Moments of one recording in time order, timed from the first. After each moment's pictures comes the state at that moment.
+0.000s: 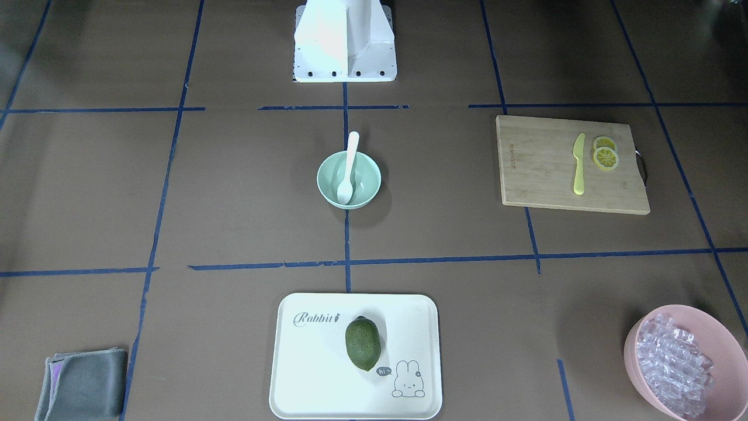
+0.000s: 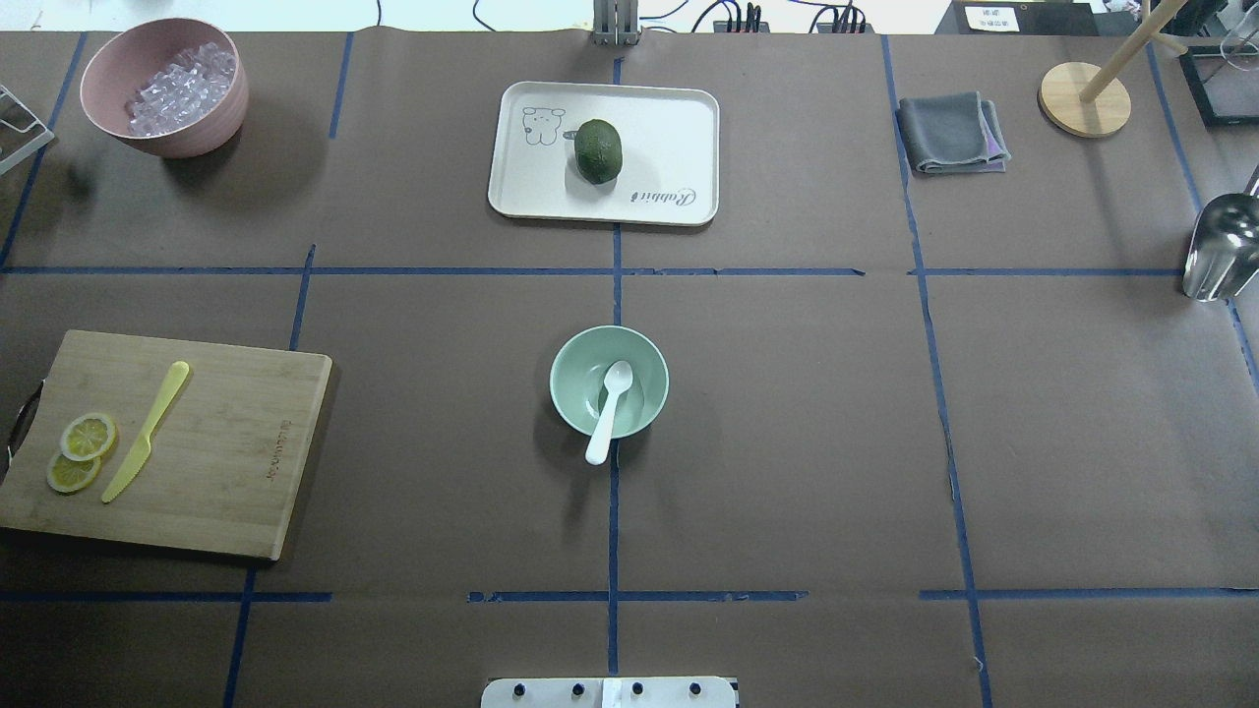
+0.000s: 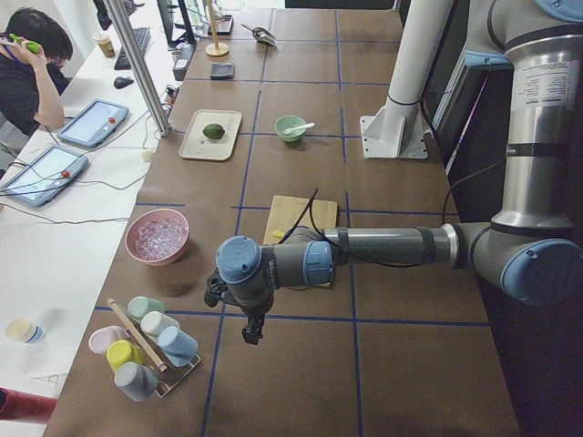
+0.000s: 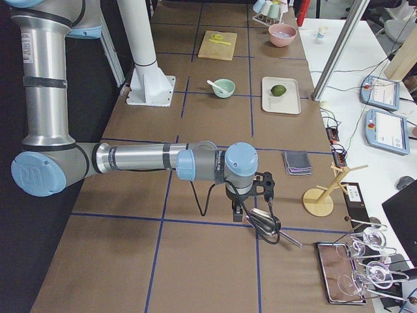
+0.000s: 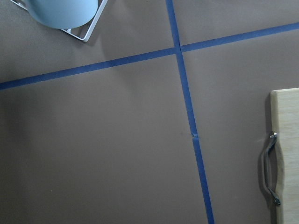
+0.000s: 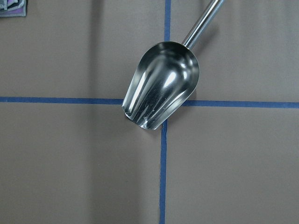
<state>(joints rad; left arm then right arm) -1.60 -1.54 -1.57 -1.50 -2.36 0.30 1.62 -1.60 1.69 -1.62 2.39 -0.02</state>
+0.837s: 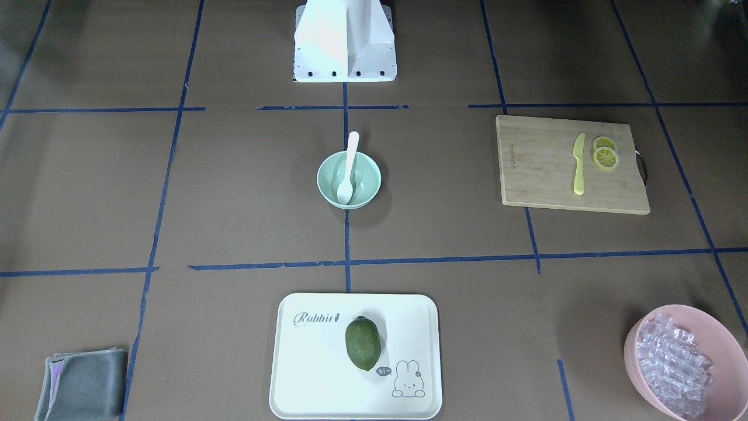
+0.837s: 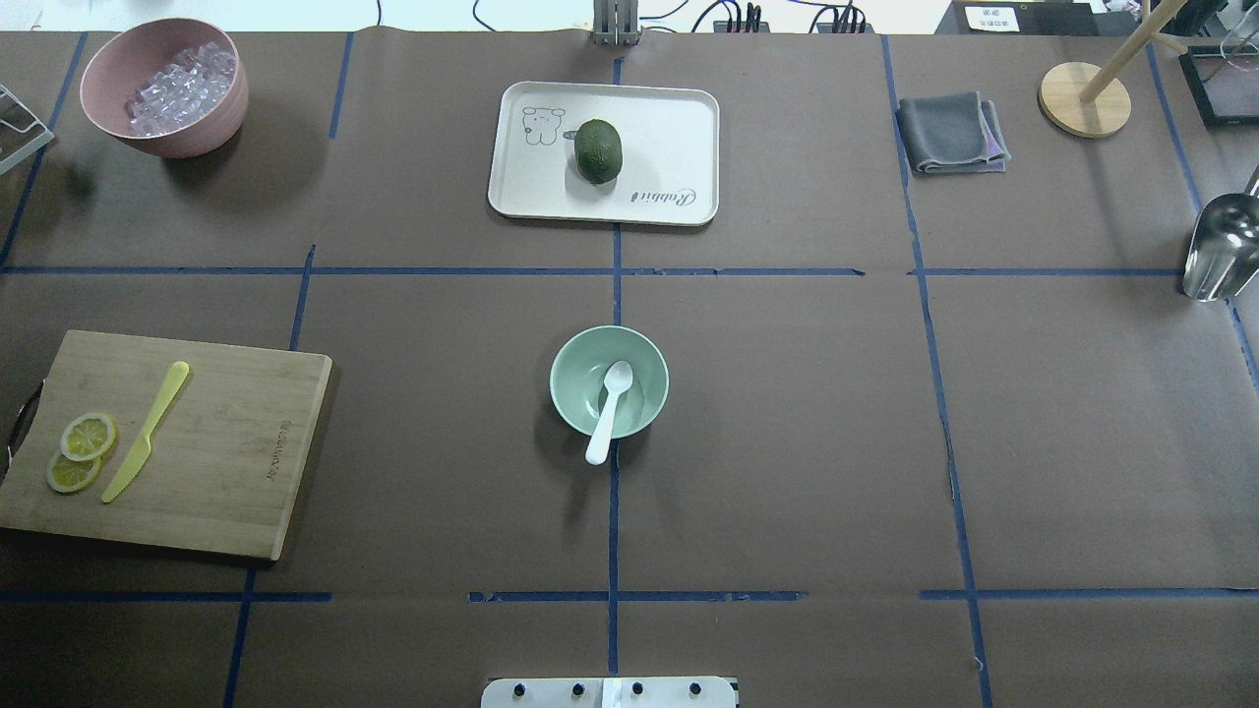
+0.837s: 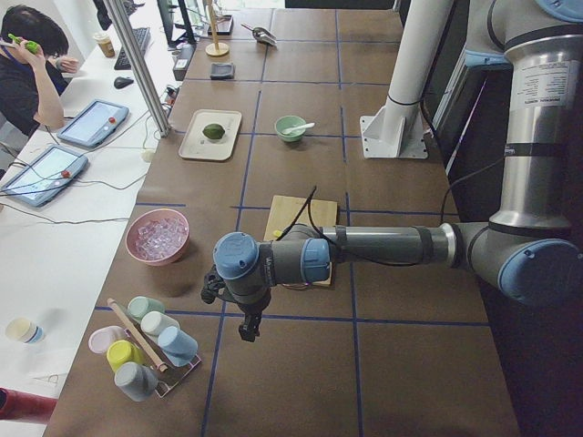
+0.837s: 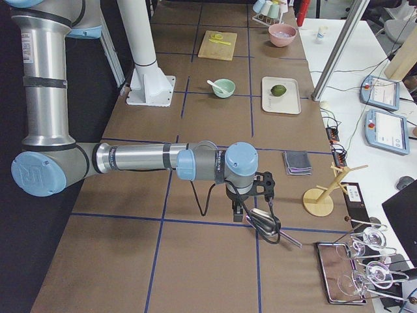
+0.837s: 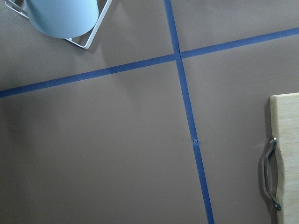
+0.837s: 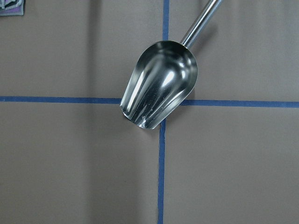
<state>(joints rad) -1.60 -1.55 -1.58 -1.50 -2.36 0.29 1.62 -1.60 1.68 -1.62 2.39 -0.02</state>
